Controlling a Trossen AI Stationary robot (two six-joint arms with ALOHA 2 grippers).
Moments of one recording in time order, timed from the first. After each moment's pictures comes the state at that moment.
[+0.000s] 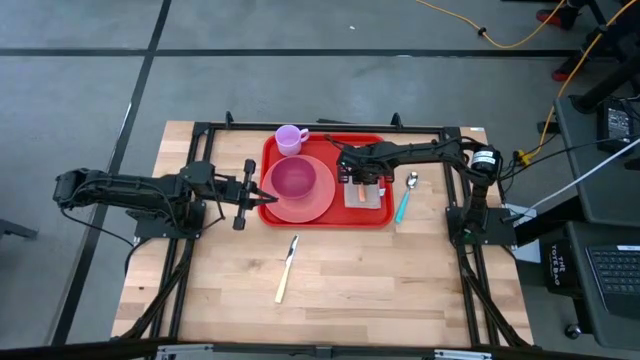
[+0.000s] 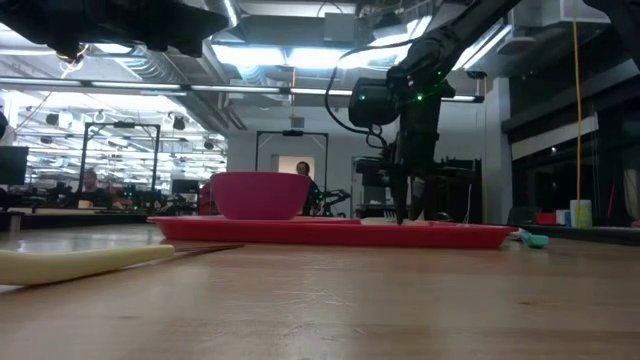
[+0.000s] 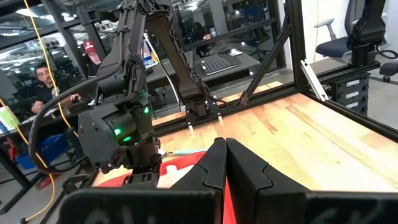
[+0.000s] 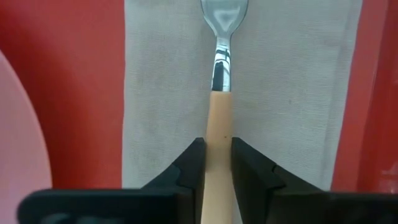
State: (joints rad) left arm 0.11 0.74 0.37 0.35 0.20 0.27; right arm -0.34 1.89 1.22 -0.71 0.17 1.17
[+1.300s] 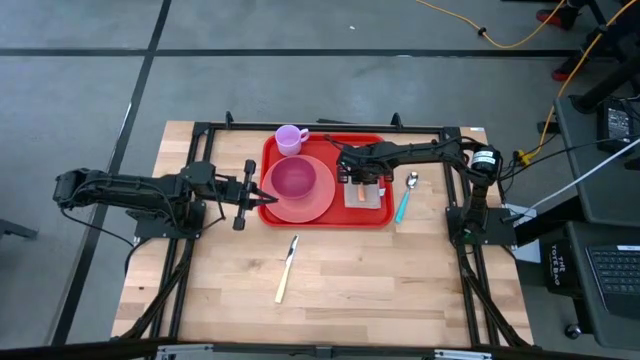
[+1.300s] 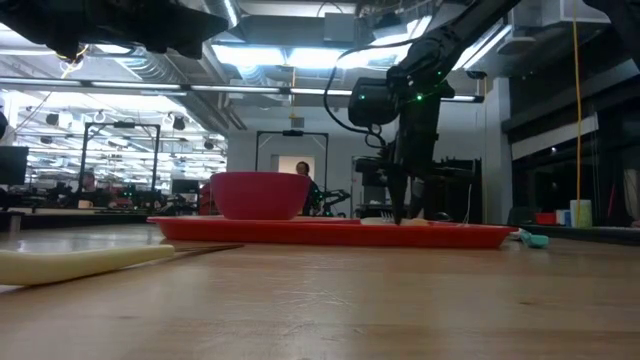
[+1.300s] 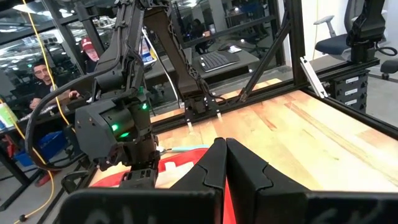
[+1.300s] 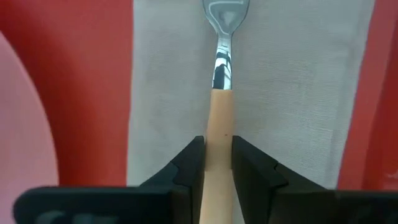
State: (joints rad) left arm 0.11 0.74 0.37 0.34 0.20 0.27; right arm -0.34 1.89 1.22 -0.70 0.16 1.15
